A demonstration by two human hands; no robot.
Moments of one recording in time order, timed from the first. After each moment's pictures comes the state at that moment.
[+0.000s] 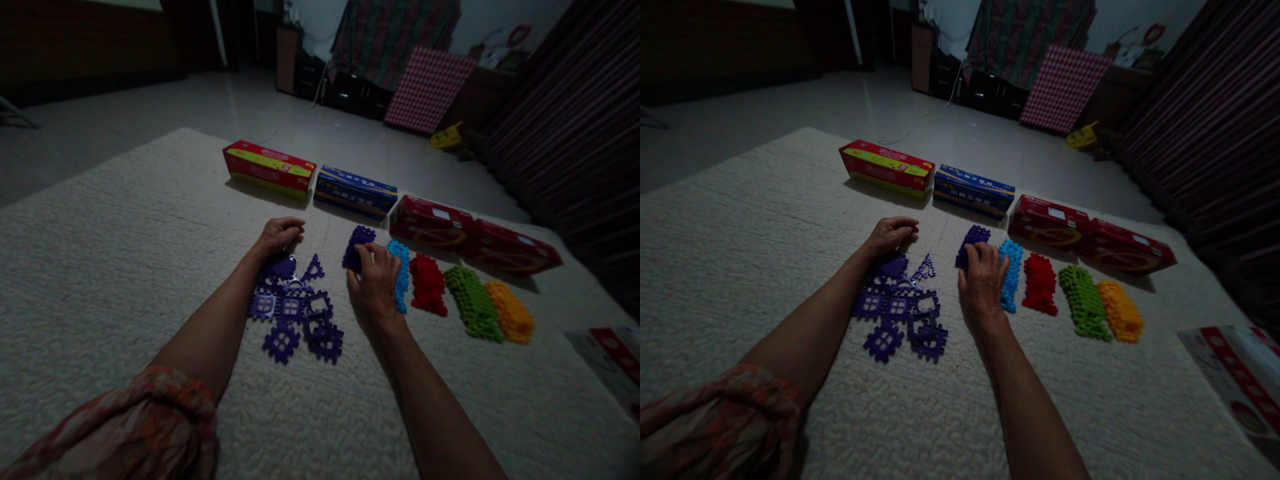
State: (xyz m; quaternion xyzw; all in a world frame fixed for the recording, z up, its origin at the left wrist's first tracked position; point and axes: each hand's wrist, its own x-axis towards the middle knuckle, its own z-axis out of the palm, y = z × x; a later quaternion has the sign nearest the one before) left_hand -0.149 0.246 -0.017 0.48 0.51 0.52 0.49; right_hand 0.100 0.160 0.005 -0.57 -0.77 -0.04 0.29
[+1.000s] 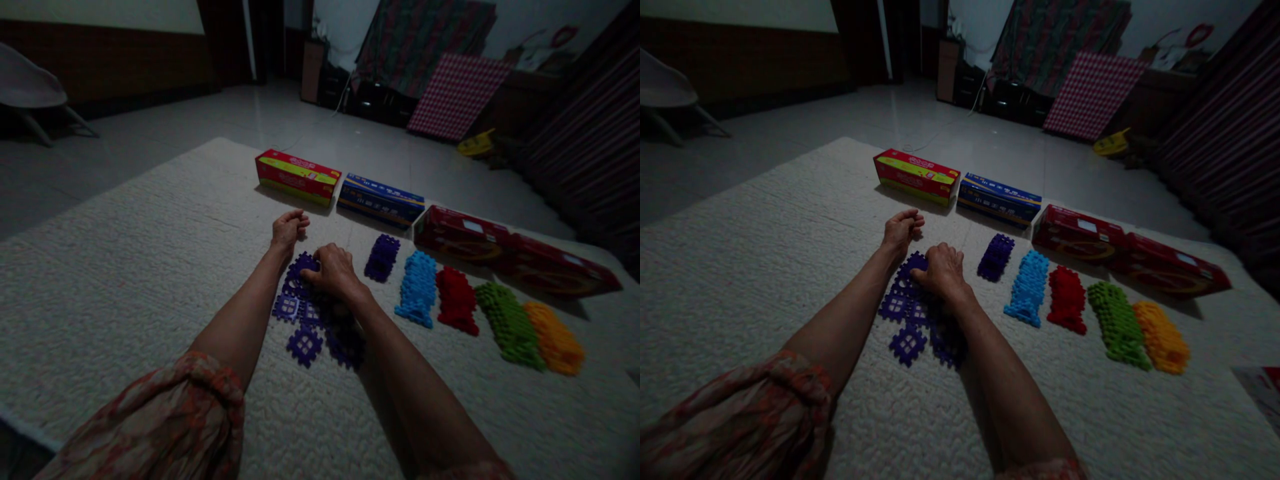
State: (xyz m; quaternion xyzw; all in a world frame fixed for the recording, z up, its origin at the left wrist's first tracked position) left_hand -0.163 0.263 -0.014 0.24 0.52 0.68 0.46; right_hand -0.018 0.184 0.034 -0.52 -0.84 0.14 0.08
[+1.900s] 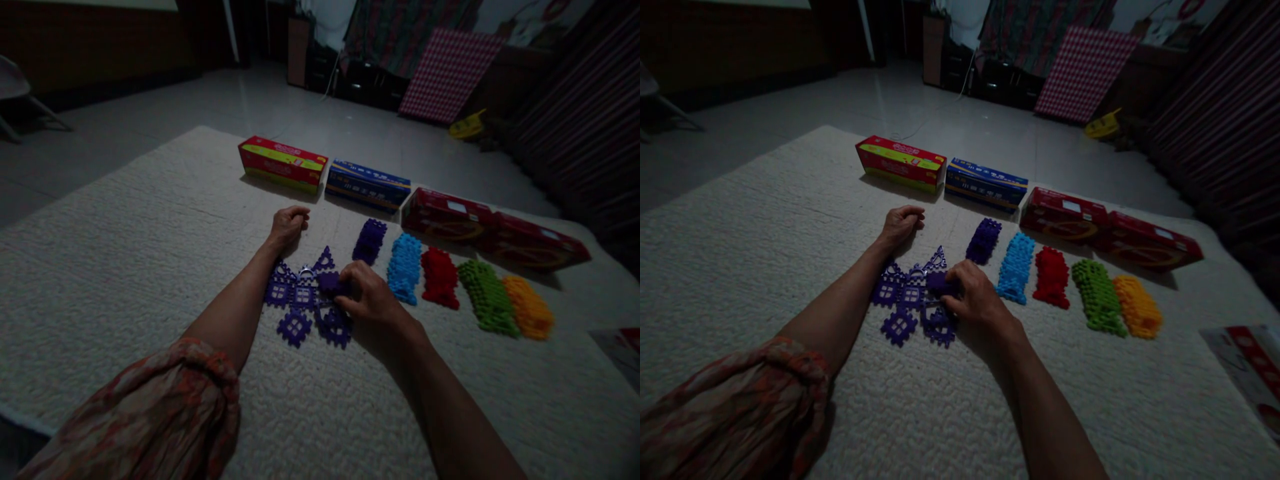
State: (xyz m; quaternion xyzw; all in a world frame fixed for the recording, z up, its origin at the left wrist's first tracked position) left_hand -0.149 0.259 -0.030 0.47 0.54 0.58 0.39; right_hand 0.101 0.130 0.020 -0.37 -0.86 0.25 0.26
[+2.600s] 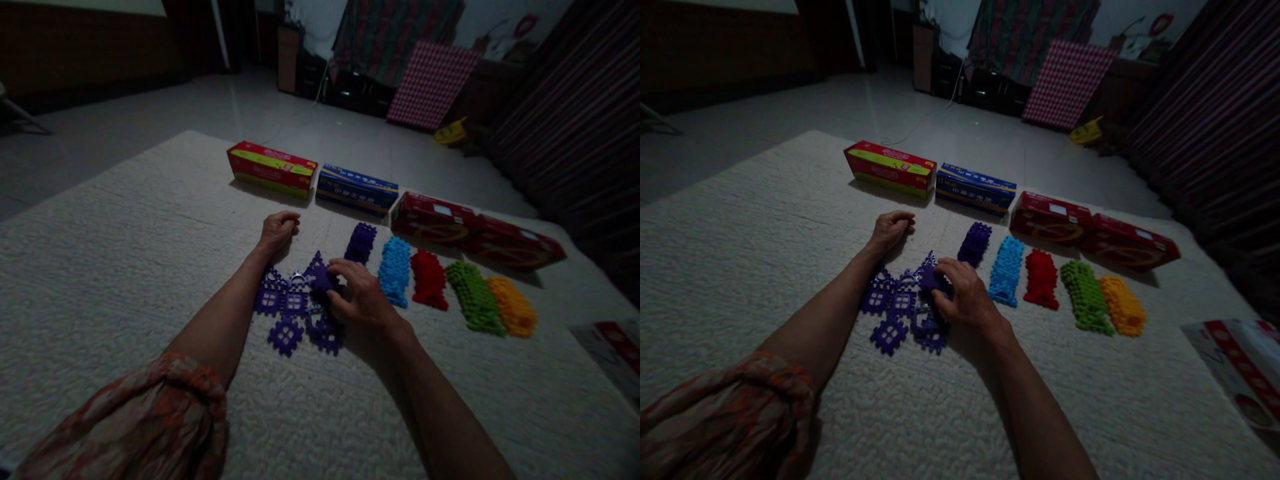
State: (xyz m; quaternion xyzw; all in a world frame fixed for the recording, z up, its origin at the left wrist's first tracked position) left_hand -0.147 0.258 -0.027 0.46 0.53 0.60 0.39; right_hand 0.098 0.135 0.019 -0.34 -0.88 0.13 0.30
